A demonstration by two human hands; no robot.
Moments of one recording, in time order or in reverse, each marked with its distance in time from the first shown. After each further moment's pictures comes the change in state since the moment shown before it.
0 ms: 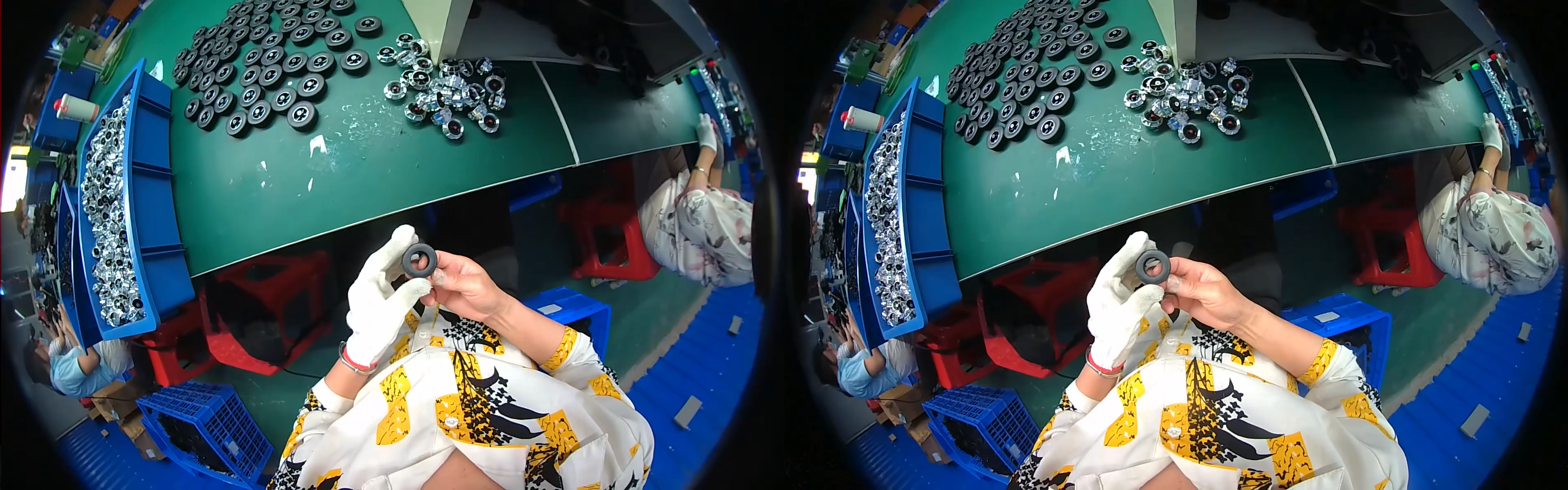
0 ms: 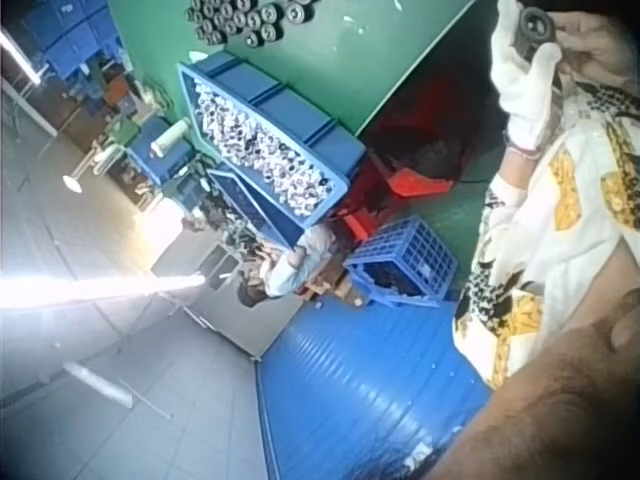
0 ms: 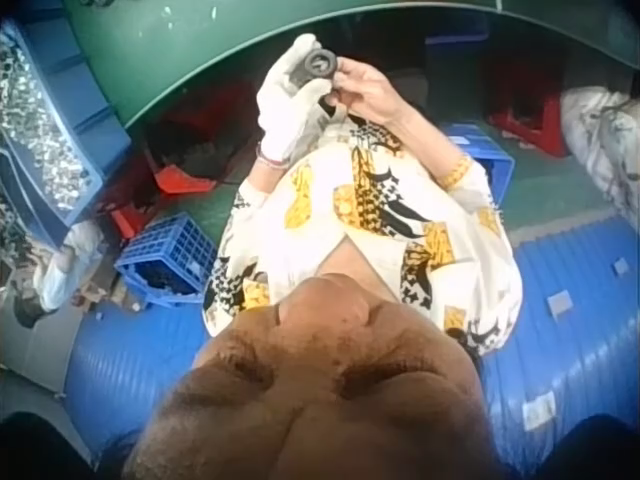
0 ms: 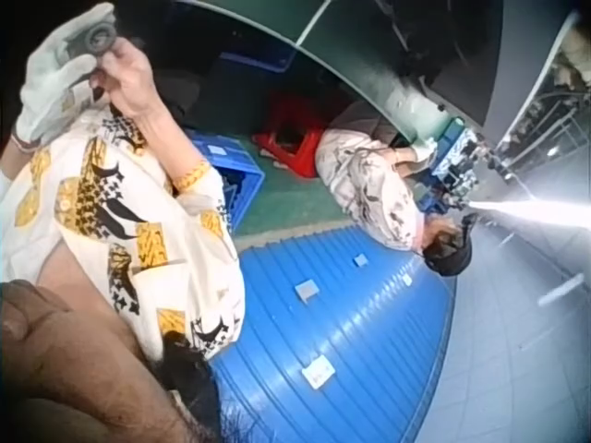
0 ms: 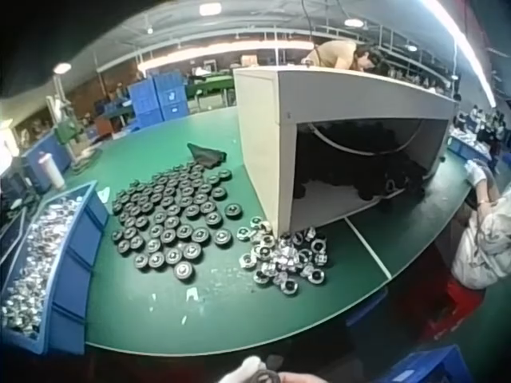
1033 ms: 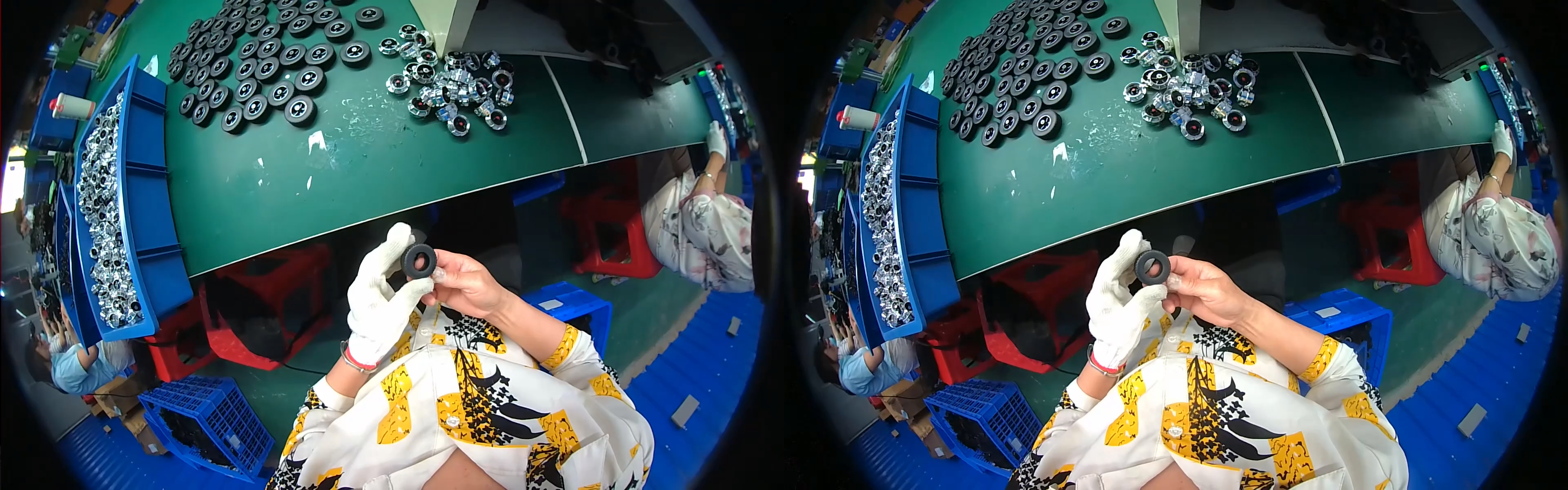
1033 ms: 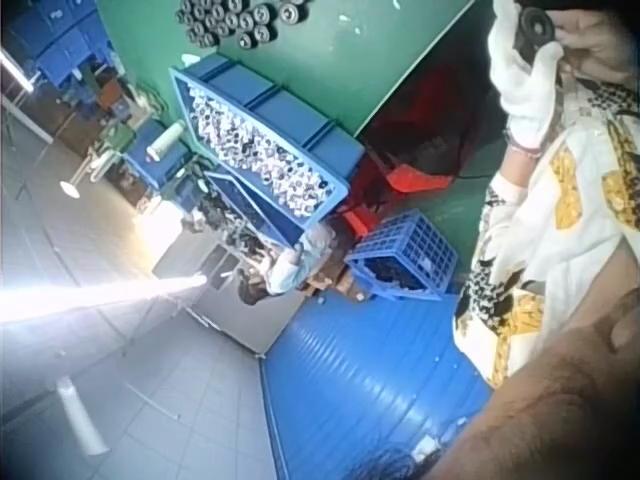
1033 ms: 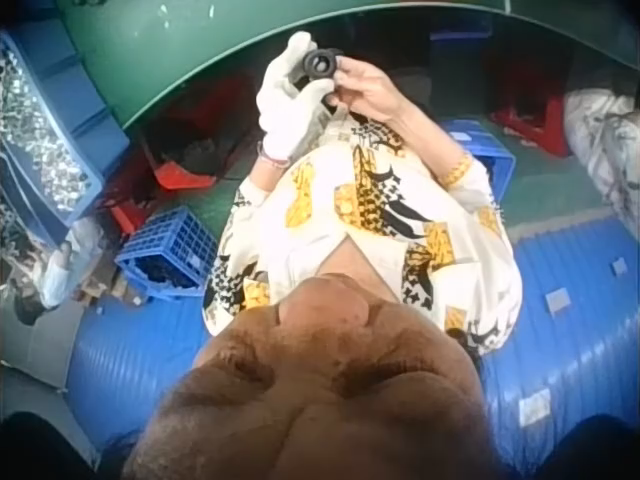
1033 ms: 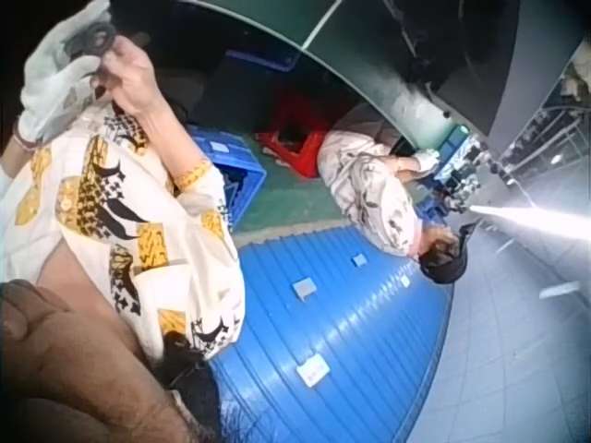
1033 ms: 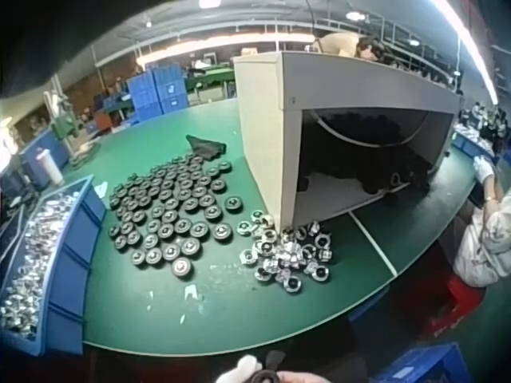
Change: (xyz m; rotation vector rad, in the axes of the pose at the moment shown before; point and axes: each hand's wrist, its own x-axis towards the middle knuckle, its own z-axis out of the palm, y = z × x) left_hand 0.000 -0.004 0.000 0.120 0.044 0.107; right_hand 0.005 0.000 -0.006 0.024 0.009 0.059
